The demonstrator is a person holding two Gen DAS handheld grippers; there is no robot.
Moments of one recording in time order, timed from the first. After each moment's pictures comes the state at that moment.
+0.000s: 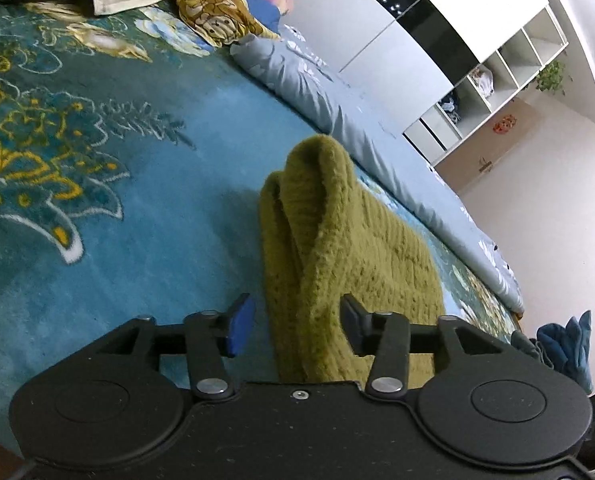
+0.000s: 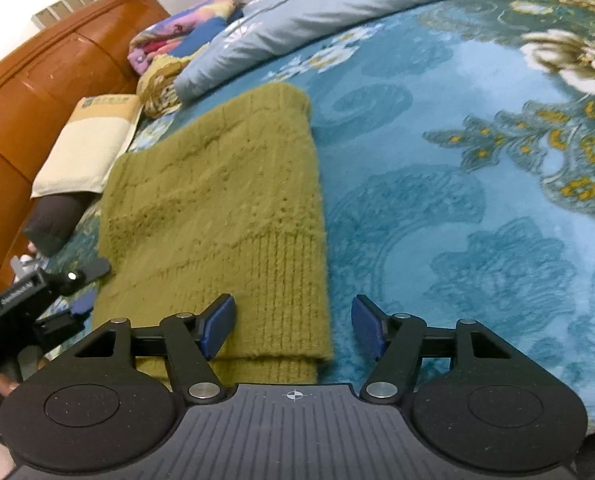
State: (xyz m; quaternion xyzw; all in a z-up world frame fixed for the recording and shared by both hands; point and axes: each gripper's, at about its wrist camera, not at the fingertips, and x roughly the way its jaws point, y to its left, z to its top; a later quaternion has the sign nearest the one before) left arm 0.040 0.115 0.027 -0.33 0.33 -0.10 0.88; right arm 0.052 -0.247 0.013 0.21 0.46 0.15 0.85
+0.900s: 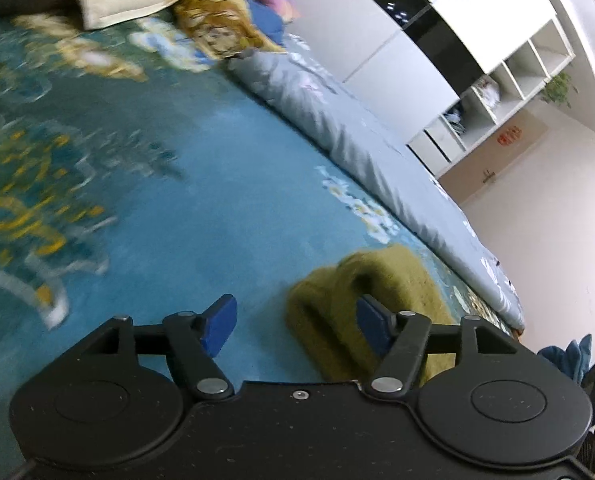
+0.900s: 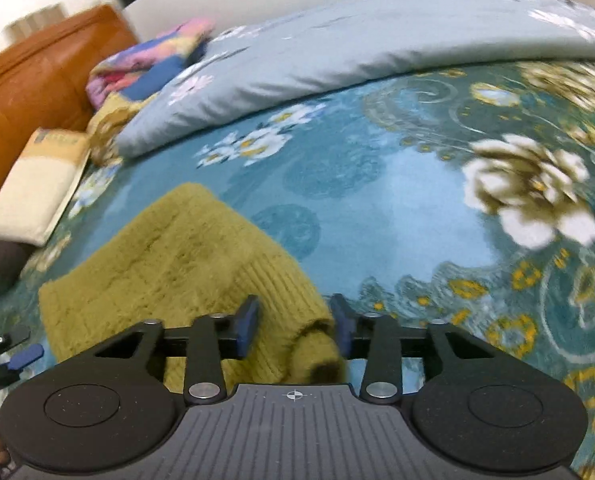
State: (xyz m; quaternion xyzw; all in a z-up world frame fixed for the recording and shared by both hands) left arm 0.089 0.120 0.049 -0.32 0.32 -0.10 0.89; right arm 0.119 -0.319 0.056 0.17 0.42 0.08 0.89
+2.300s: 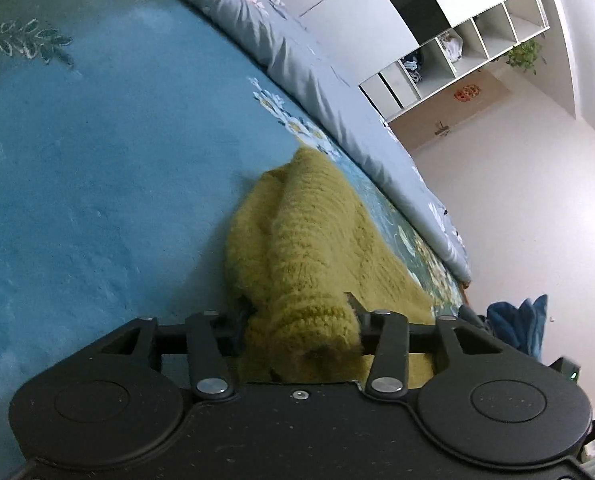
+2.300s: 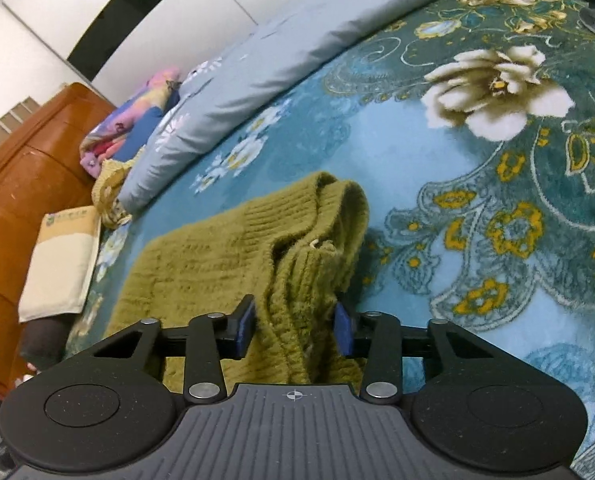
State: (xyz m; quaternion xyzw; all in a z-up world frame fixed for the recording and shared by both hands) left arm 0.112 0.063 0.011 -0.35 0.38 -0.20 0.83; right arm 0.092 -0.345 0.019 0.32 0.39 0.07 0.86
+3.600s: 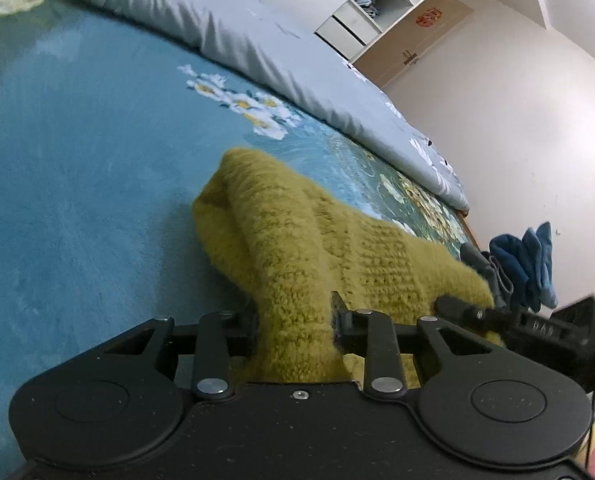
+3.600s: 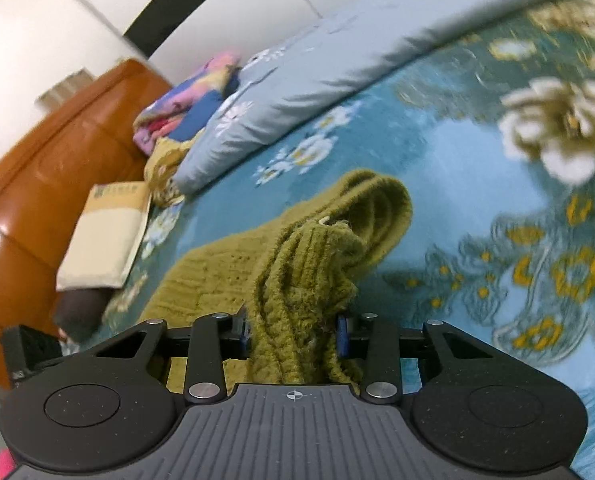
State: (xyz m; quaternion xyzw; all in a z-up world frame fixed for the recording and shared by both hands) left arm 0.143 0.028 0.046 -0.24 0.41 -0.28 0.84; right arm 0.102 -0.328 0.054 0.28 0.38 0.15 0.87
